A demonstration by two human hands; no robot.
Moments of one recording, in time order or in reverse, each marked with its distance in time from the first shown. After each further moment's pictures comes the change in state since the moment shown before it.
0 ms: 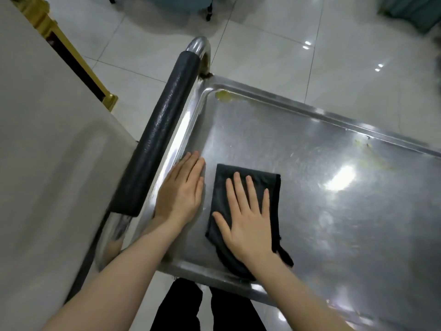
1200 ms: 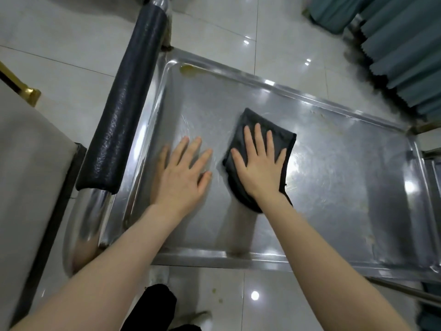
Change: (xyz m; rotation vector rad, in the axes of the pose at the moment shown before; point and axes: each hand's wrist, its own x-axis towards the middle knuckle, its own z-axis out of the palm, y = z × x) left_hand 0.013 0.038 0.023 0.102 -0.182 0.179; right_hand 0.054 0.074 -0.025 0.016 0.033 0.432
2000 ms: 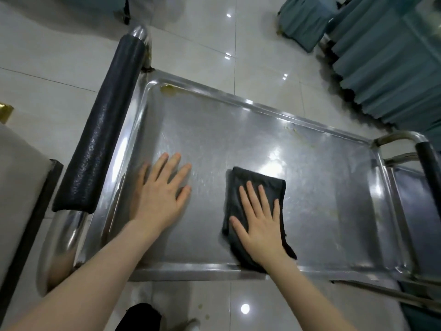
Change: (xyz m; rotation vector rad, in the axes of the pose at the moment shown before) left_hand 0.004 0.004 -0.006 0.020 -0.086 -0.020; right_hand -0.101 0.069 -0.003 -0.076 -0.028 -0.138
